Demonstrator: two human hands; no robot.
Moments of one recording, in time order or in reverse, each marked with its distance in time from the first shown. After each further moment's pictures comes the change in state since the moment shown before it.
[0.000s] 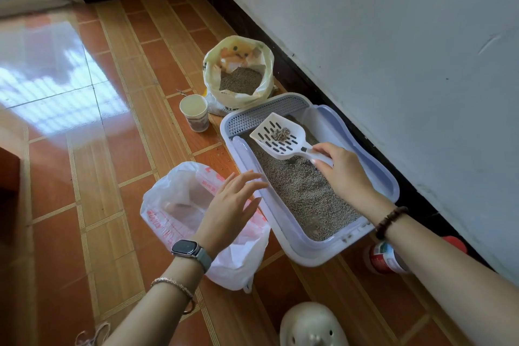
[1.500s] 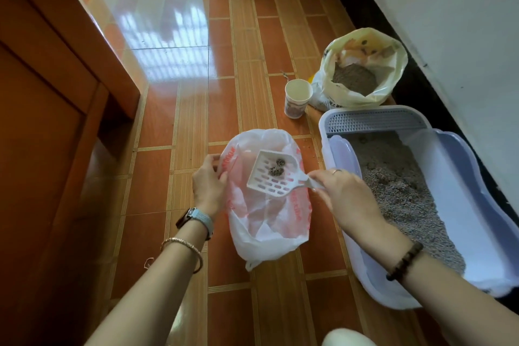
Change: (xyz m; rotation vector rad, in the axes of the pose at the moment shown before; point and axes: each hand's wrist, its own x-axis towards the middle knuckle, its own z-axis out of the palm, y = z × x) left_hand -0.081 -0.118 -0.064 -0.227 0.538 -1.067; right_hand -0.001 -0.116 0.105 -0.418 -0.230 -0.514
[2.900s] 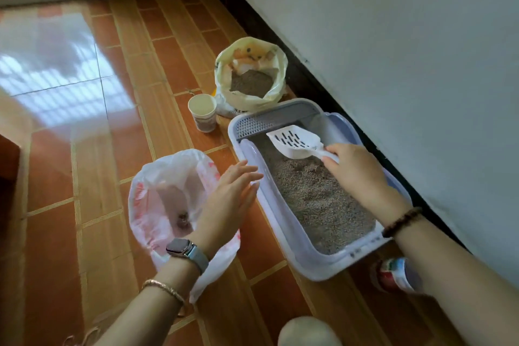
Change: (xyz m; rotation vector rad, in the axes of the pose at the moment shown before) left_hand -0.081 0.105 0.080 0.047 -0.488 0.860; right_hand -0.057 0.123 -0.067 0.049 0.128 0.557
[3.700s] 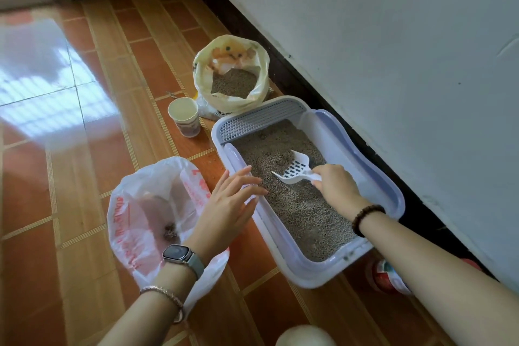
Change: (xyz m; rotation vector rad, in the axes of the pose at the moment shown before) left_hand 0.012 -0.017 0.027 0.071 -0.106 0.199; right_hand 0.015 0.039 0.072 -0.010 -0.222 0.147
